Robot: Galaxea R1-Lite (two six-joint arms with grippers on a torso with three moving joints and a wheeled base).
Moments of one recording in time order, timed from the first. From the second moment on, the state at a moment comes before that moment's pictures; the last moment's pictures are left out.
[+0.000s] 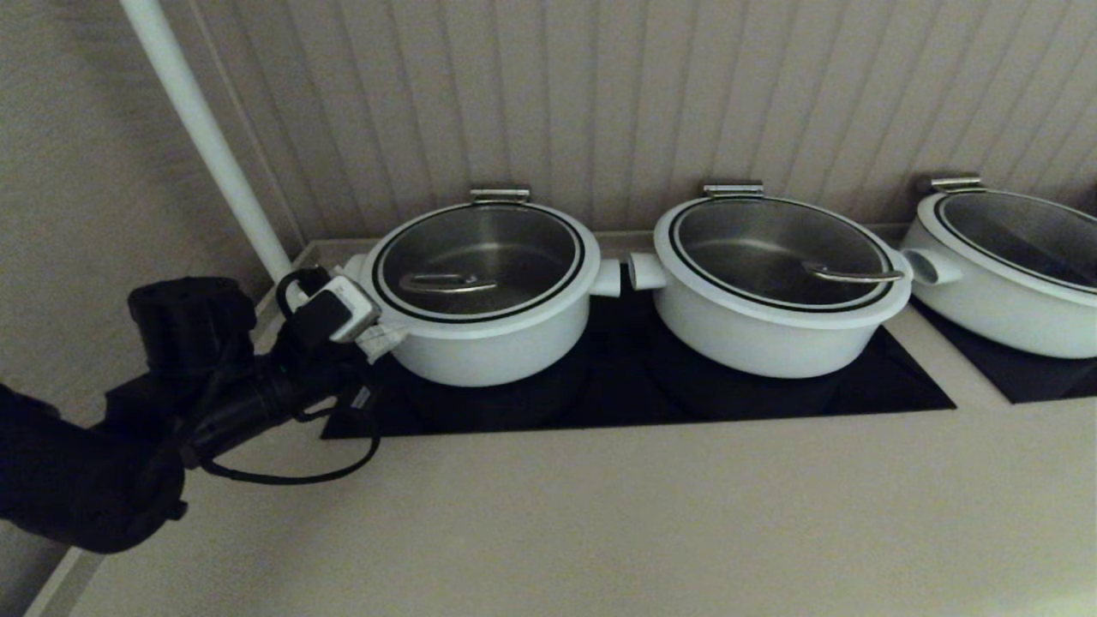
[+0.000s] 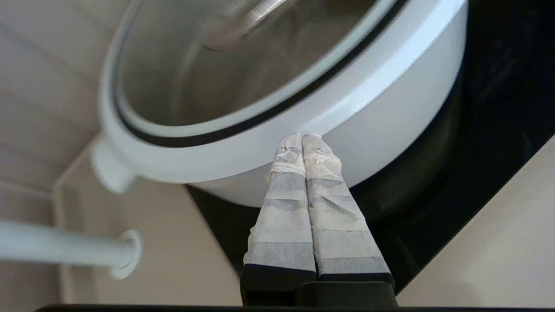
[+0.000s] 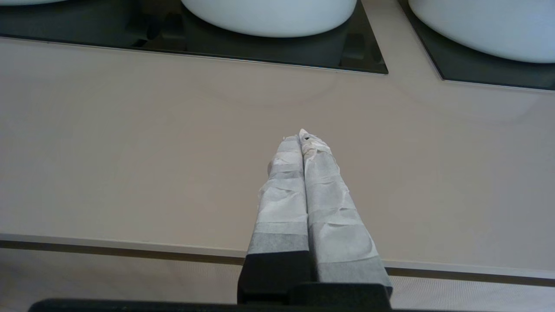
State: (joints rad) left arm -0.18 1.75 -0.59 -0.97 -0.26 0.60; right arm 0.00 0.00 0.00 0.01 0.03 -0.11
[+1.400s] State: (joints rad) left arm 0.05 1.15 -0.11 -0.91 -0.09 0.52; right arm 0.00 0.00 0.00 0.01 0.03 -0.11
